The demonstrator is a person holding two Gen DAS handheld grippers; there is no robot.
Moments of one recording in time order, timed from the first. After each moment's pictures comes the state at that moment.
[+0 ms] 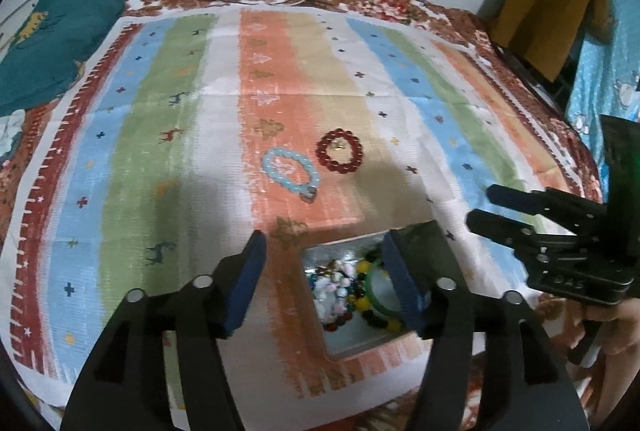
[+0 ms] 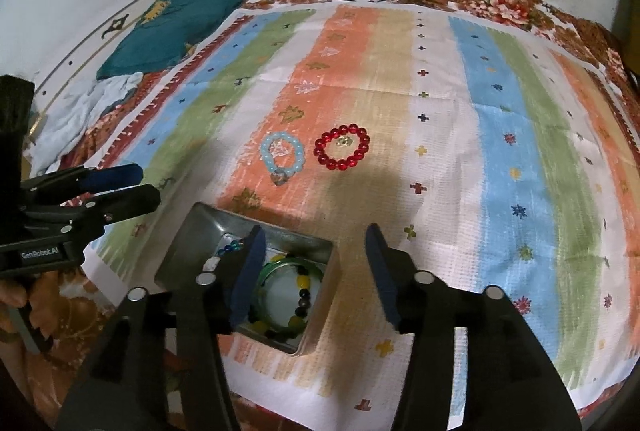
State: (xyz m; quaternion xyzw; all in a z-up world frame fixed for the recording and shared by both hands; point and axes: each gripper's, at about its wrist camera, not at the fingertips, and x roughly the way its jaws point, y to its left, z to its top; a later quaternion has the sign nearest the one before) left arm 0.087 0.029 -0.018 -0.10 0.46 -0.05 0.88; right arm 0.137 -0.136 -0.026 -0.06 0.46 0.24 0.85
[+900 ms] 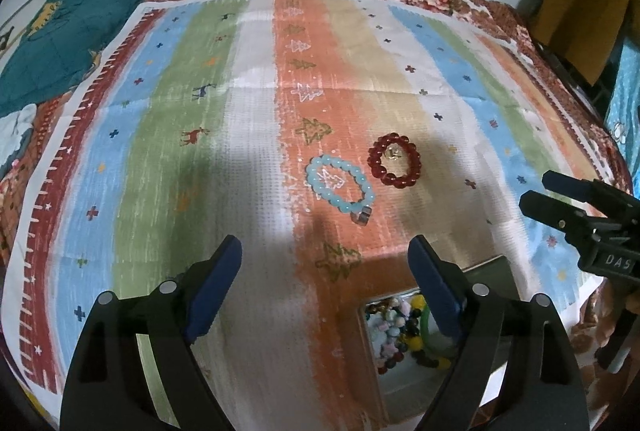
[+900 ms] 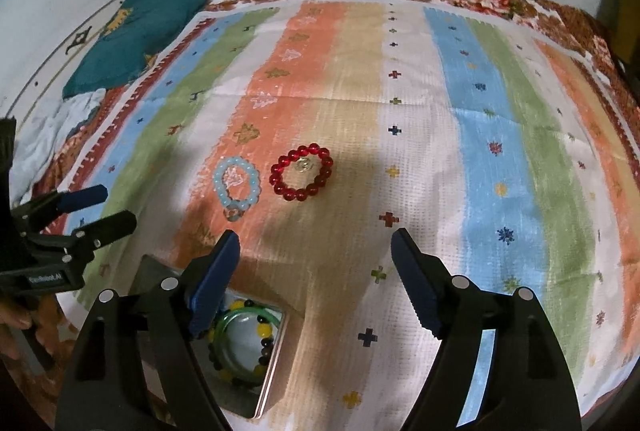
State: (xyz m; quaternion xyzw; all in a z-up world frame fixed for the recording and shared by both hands) left arm 0.136 0.048 -0.046 -0.09 0.49 0.00 0.87; right arm 0.196 -0.135 -0.037 -0.05 0.48 0.20 0.85
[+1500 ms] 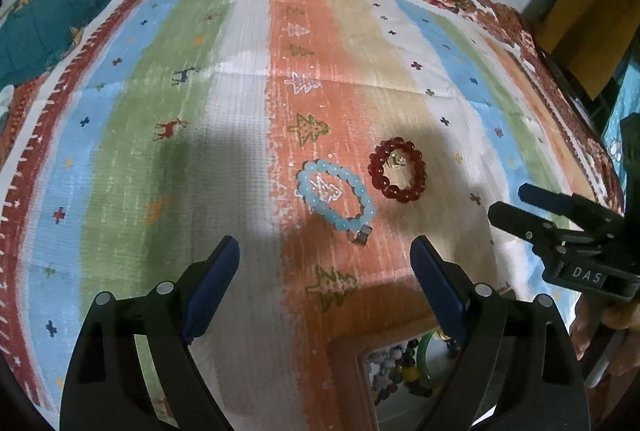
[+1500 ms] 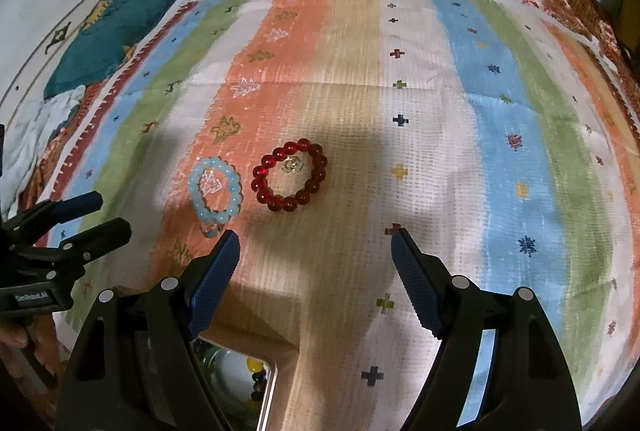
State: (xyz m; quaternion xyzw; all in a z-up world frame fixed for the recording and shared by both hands) left arm 0.169 0.056 -0.069 -0.13 0.51 -0.02 0.85; right arm 0.234 -0.118 -0.067 -0.04 0.52 0.18 0.83
